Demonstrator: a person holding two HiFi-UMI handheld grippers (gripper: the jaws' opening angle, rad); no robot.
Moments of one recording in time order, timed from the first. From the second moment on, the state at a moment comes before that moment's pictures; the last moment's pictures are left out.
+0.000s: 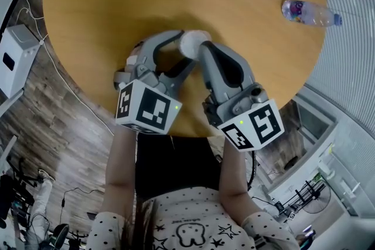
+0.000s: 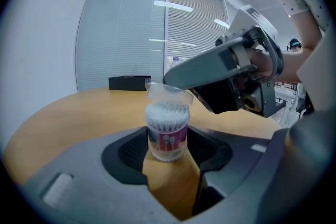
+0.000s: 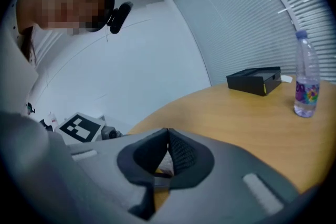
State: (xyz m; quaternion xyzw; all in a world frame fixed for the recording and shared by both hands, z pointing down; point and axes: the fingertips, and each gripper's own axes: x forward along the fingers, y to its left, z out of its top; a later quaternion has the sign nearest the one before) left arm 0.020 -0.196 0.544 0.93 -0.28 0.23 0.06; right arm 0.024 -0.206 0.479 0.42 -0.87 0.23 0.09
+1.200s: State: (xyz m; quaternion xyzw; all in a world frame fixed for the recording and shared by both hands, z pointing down) left arm 0.021 -0.196 0.546 0.93 -0.27 0.23 0.05; right arm 0.000 -0.205 0.498 0.41 -0.86 0.20 0.22
